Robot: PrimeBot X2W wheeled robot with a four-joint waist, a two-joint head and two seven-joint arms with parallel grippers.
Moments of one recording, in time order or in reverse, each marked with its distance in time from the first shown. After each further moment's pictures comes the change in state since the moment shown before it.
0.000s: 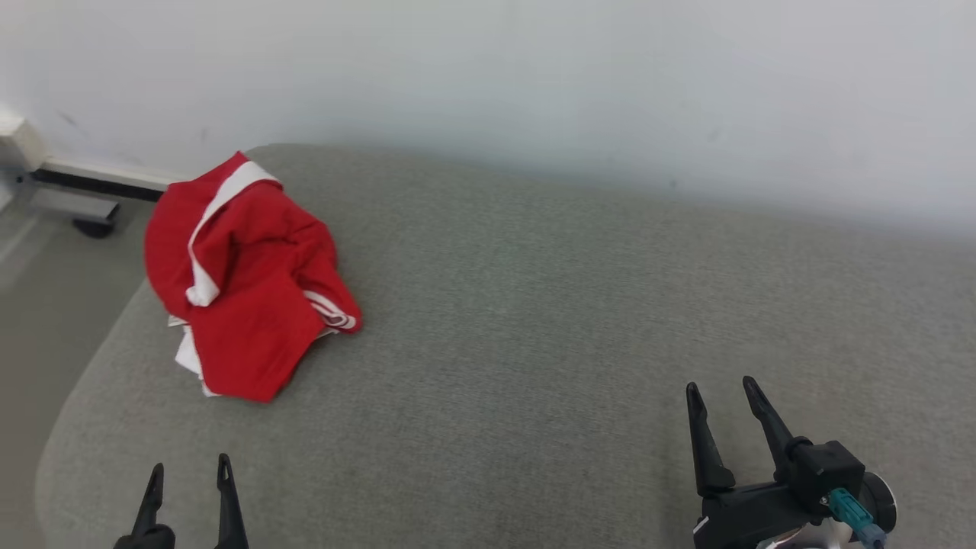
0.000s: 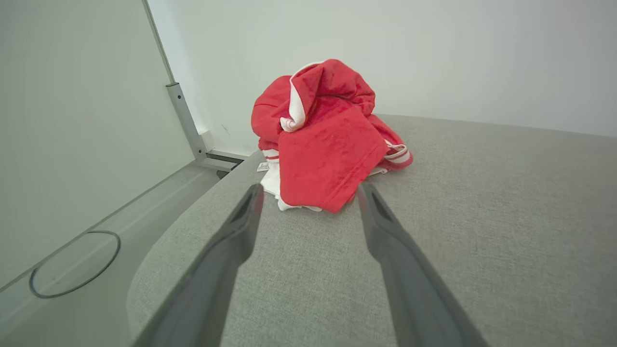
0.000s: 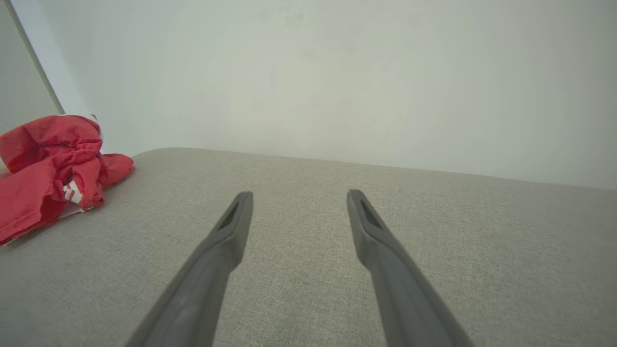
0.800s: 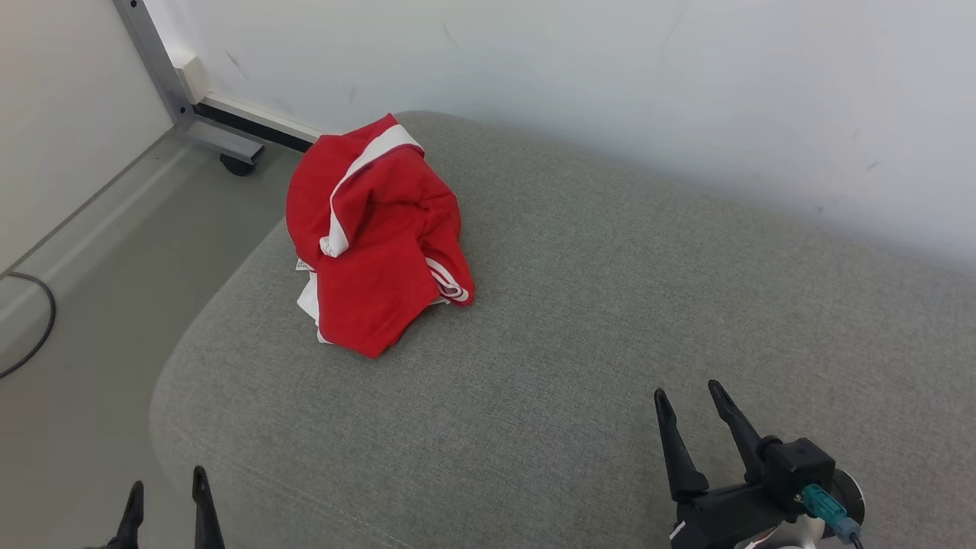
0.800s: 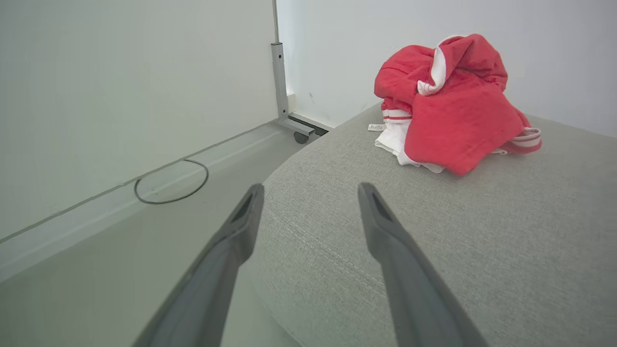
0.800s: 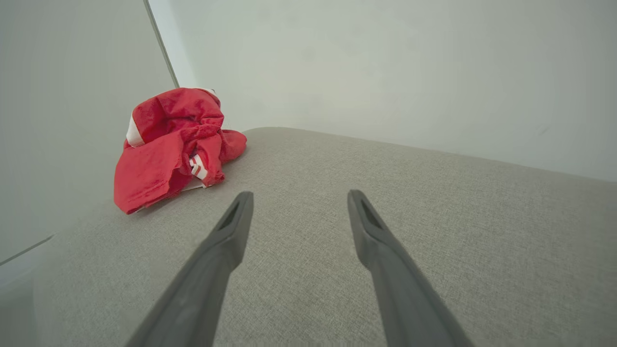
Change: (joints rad) left arm 0.001 0.000 0.071 0.056 -0.085 -0.051 0.000; right arm -0.028 -0.012 0.099 0.049 0.067 0.000 0.000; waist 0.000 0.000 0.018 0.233
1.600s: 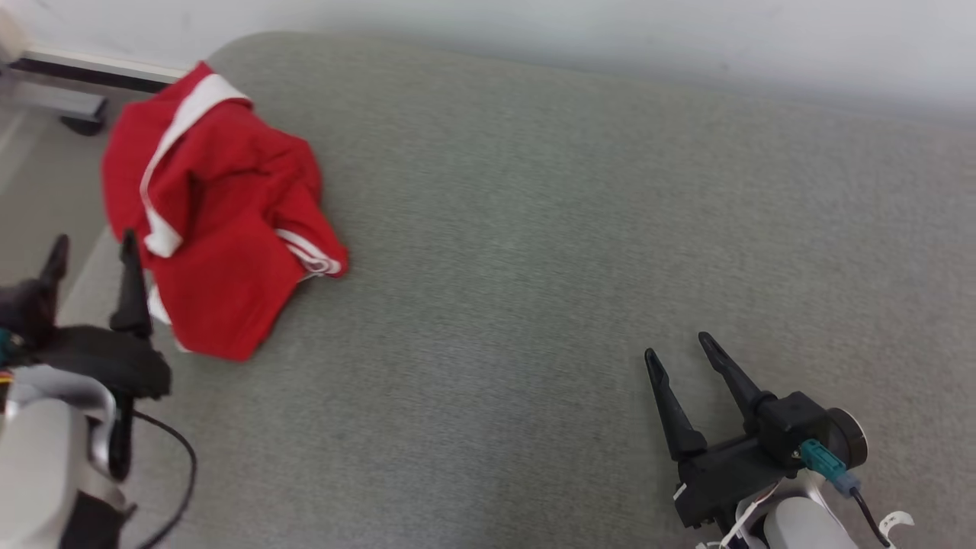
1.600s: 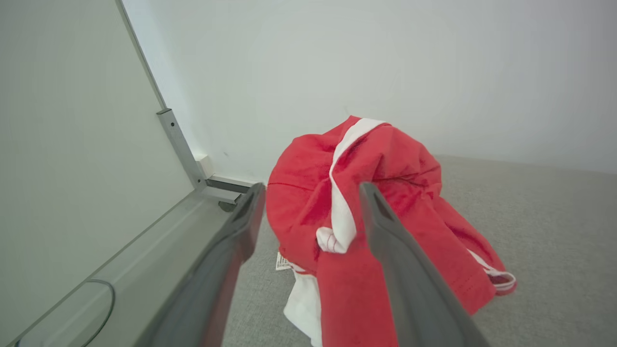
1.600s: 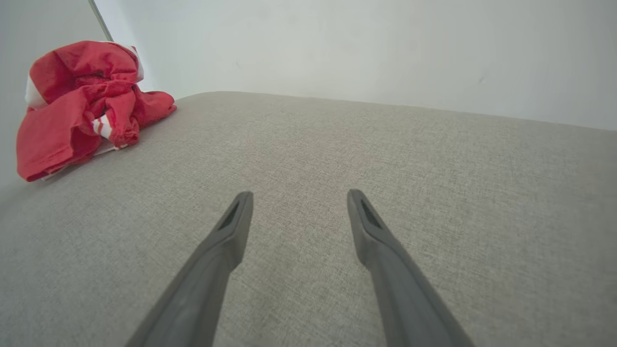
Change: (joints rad) left arm -0.580 0.231 -0.159 0.347 -0.140 -0.054 0.000; right arm -0.092 -0.116 0.108 -0.003 0.028 0.000 0.000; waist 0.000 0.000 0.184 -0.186
